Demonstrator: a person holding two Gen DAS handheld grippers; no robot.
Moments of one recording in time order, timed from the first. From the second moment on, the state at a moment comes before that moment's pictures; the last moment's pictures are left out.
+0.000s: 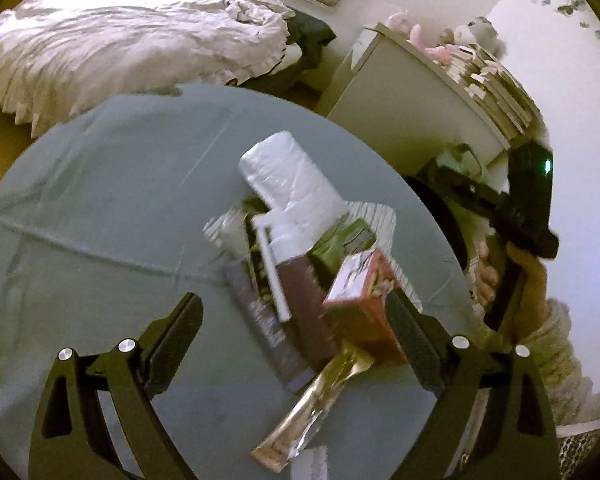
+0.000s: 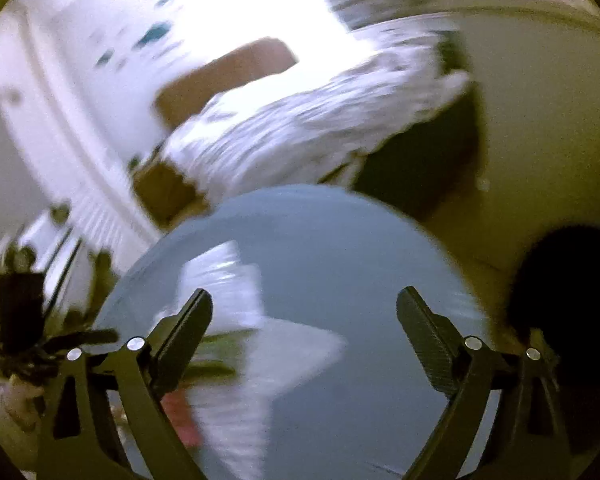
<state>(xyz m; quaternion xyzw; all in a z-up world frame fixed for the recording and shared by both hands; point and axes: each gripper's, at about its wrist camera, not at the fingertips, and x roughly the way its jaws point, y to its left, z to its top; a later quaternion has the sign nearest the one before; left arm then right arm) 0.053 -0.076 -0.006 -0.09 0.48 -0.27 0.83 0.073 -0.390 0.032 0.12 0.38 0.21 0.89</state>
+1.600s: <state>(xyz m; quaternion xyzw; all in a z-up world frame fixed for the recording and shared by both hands) 0.066 -0.034 -0.003 -0.10 0.45 -0.22 0.86 0.065 -0.375 0.029 0.15 0.39 0.21 0.88</state>
